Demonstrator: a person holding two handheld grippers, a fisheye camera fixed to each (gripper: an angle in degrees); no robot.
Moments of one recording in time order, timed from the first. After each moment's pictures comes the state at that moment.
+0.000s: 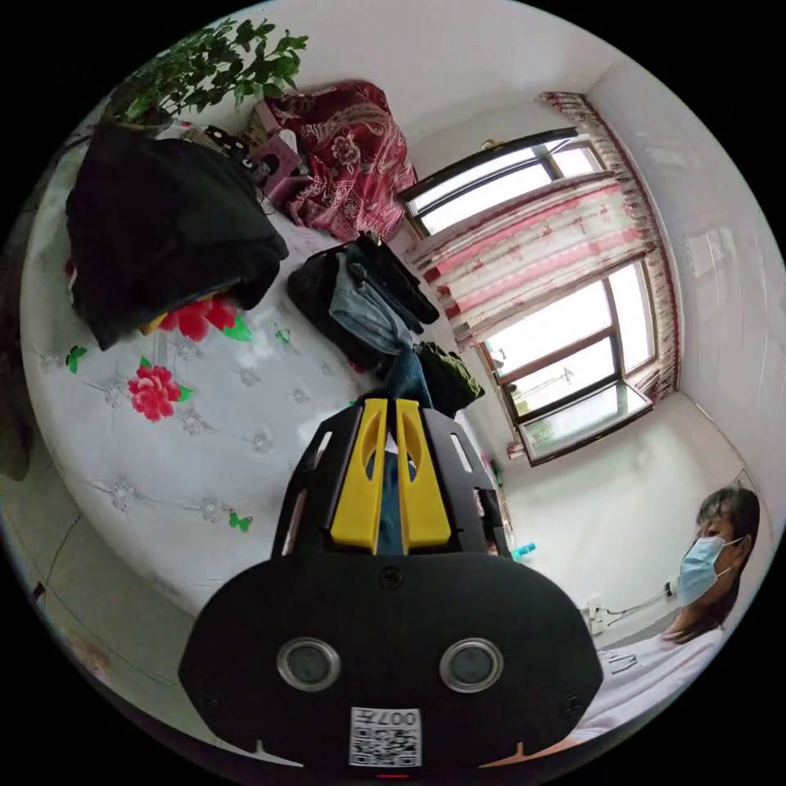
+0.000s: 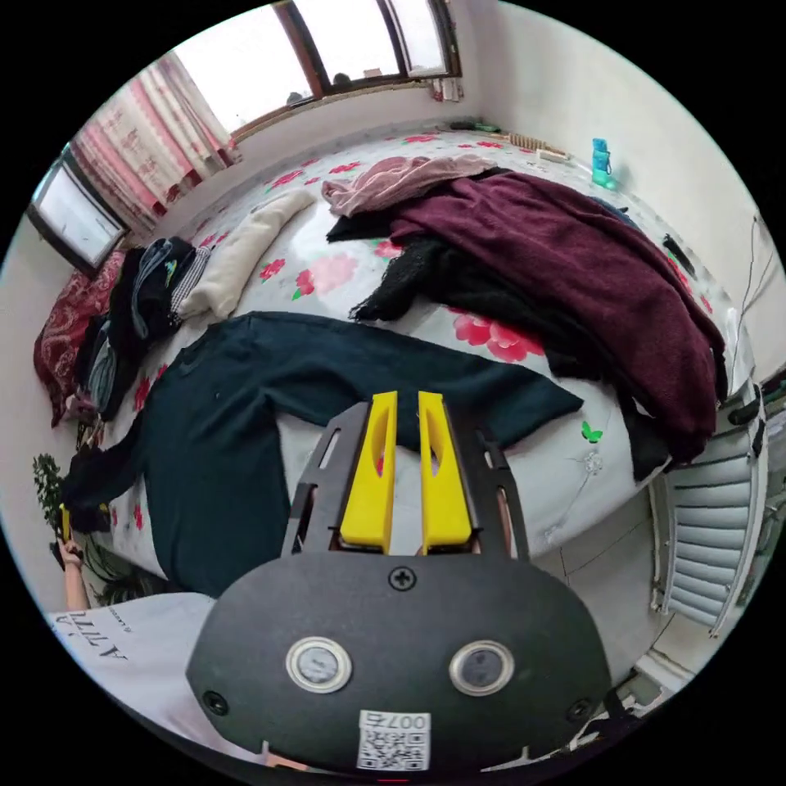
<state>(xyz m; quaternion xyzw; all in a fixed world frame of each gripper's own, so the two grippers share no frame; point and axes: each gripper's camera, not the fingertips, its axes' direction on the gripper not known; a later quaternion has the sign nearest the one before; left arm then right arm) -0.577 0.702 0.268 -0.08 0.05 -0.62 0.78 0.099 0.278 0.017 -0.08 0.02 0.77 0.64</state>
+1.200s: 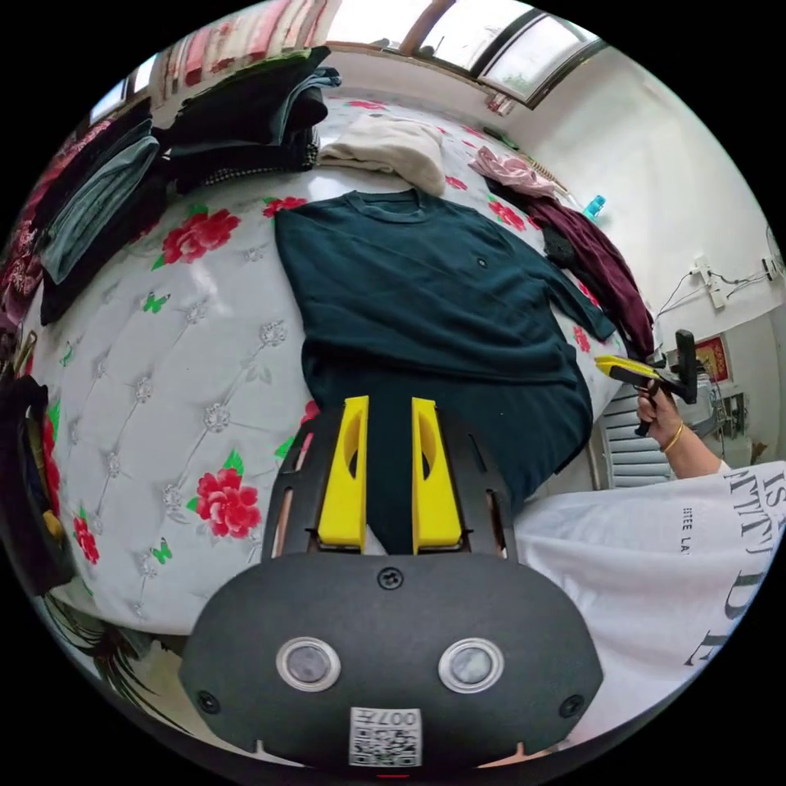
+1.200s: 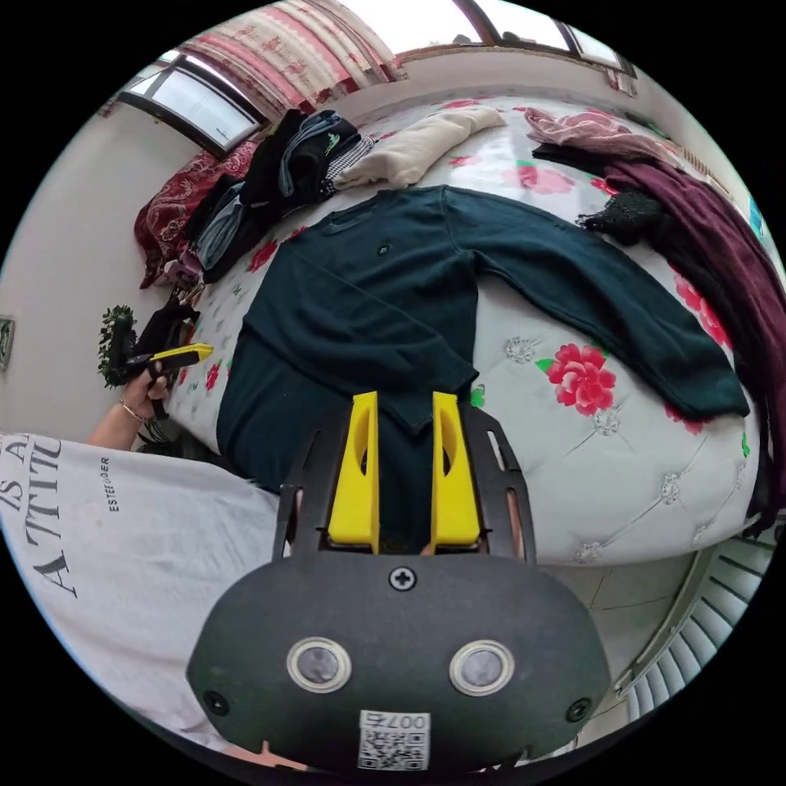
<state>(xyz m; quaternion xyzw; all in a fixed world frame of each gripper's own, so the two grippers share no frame) -0.151 0.649 0.458 -0.46 0.24 -0.19 0.83 0.024 0.201 0.083 -0.01 -0.17 0.64 0.75</state>
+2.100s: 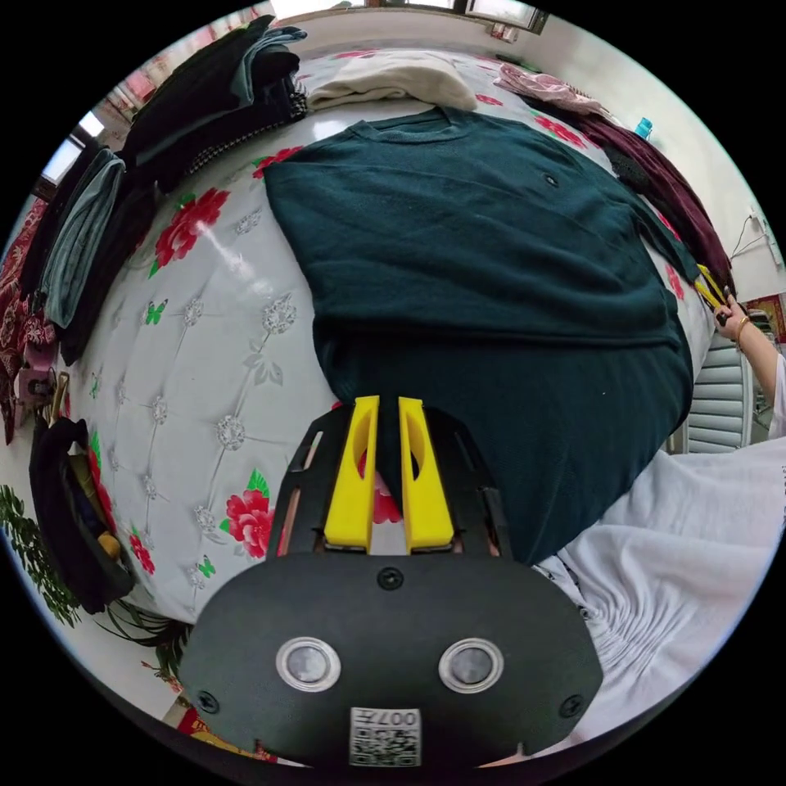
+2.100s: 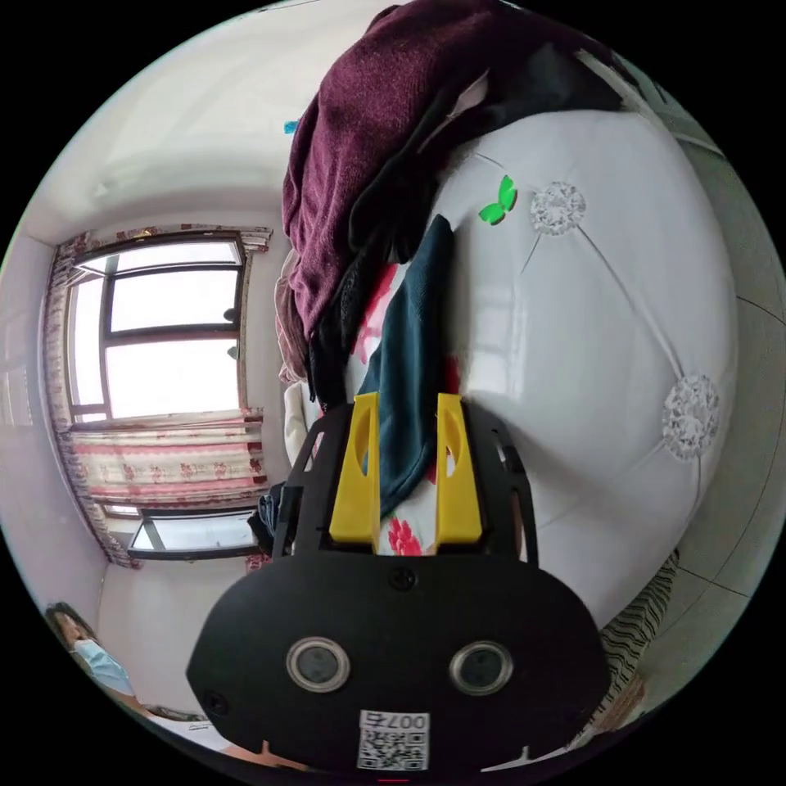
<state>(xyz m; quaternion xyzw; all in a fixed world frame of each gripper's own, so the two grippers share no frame) -0.075 0.704 0.516 -0.56 0.16 -0.06 0.81 -0.022 0.590 0.081 0.28 -0.04 0.94 0.21</state>
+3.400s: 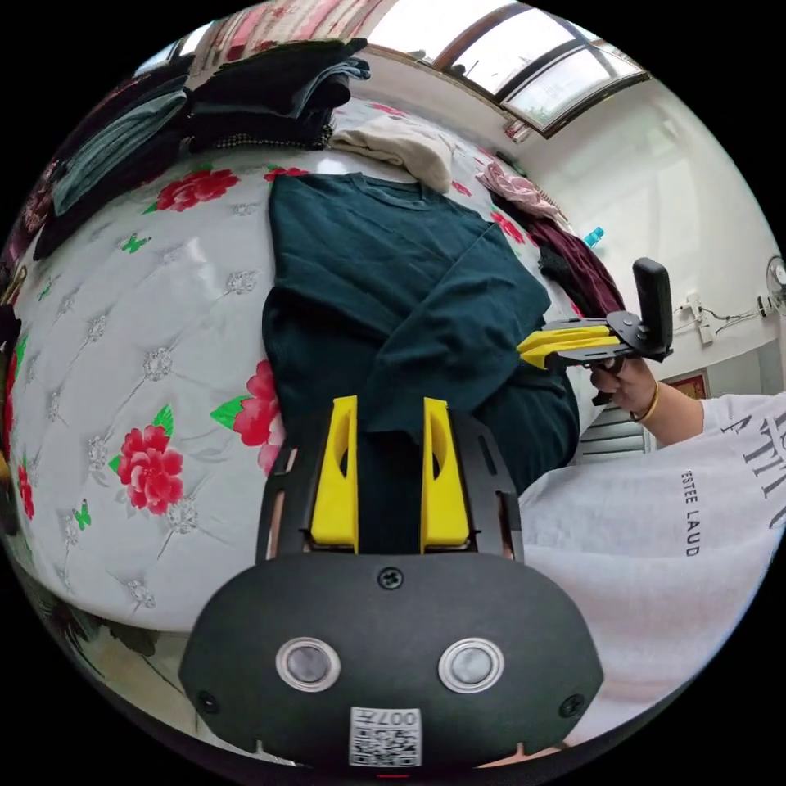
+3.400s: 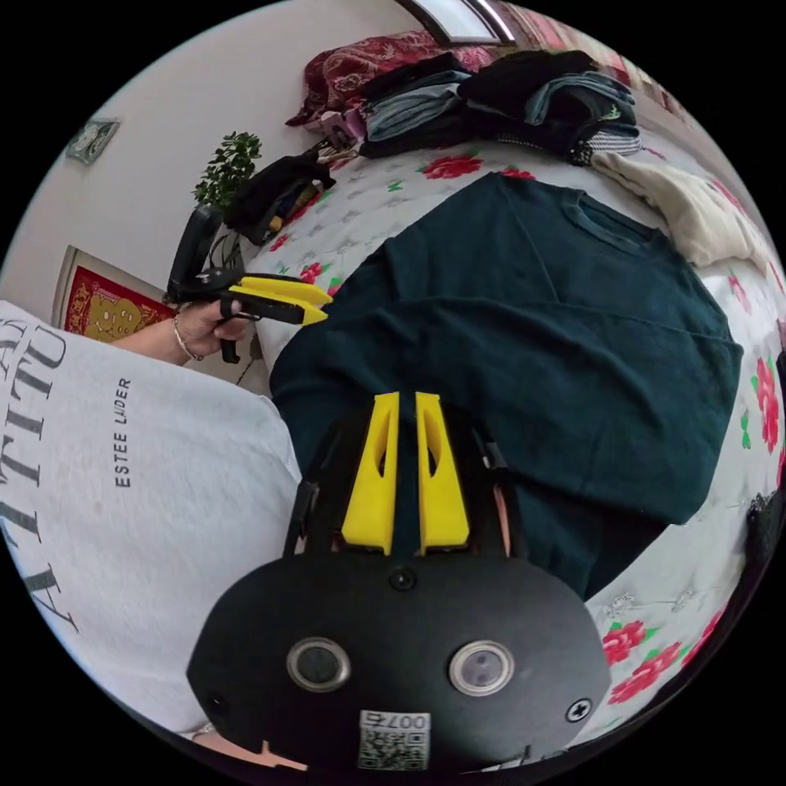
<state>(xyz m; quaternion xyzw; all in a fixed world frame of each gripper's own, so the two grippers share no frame) -0.174 0.705 0.443 -0.45 0.25 -0.25 0.82 -0.009 -0.129 0.220 0.01 -0.34 0.35 0.88</state>
